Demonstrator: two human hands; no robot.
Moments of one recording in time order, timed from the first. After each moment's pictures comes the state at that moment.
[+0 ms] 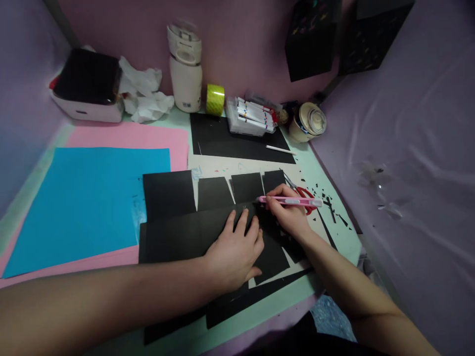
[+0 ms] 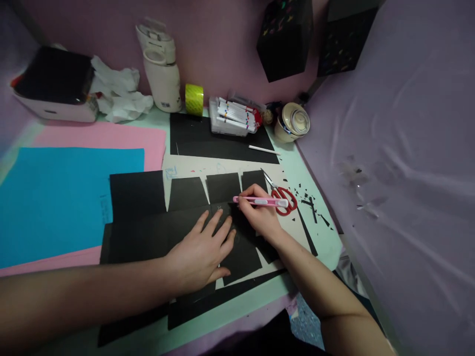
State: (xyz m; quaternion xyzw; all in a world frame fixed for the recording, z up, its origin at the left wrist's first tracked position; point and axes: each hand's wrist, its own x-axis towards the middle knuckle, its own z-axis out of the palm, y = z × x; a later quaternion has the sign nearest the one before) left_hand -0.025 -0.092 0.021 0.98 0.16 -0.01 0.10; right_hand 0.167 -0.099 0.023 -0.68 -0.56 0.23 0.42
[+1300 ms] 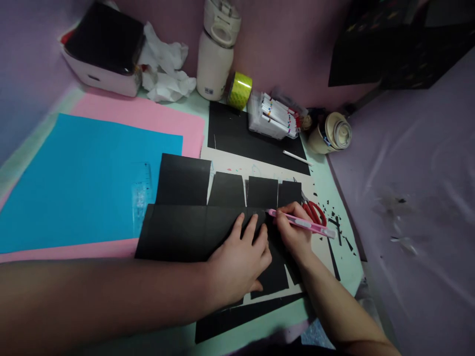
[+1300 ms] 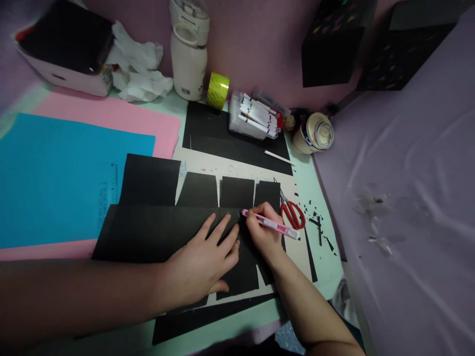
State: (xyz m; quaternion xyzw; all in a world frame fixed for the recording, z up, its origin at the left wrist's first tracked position) left_hand -0.021 -0.091 0.012 0.98 0.17 0.05 0.10; right_hand 0.168 -0.101 -0.001 -0.69 -0.57 0.15 0.42
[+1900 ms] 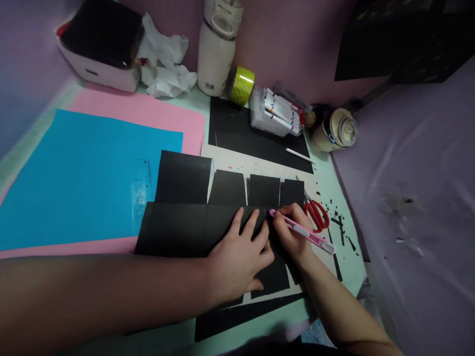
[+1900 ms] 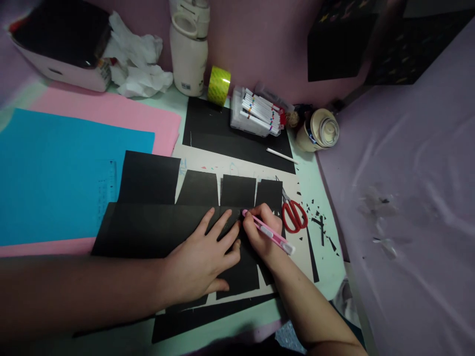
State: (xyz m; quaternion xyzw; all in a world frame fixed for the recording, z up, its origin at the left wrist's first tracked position) left_hand -0.024 -0.087 0.012 0.98 0.17 0.05 0.13; right_hand 0.167 -0.109 -0.005 -0.70 -0.60 0.13 0.38
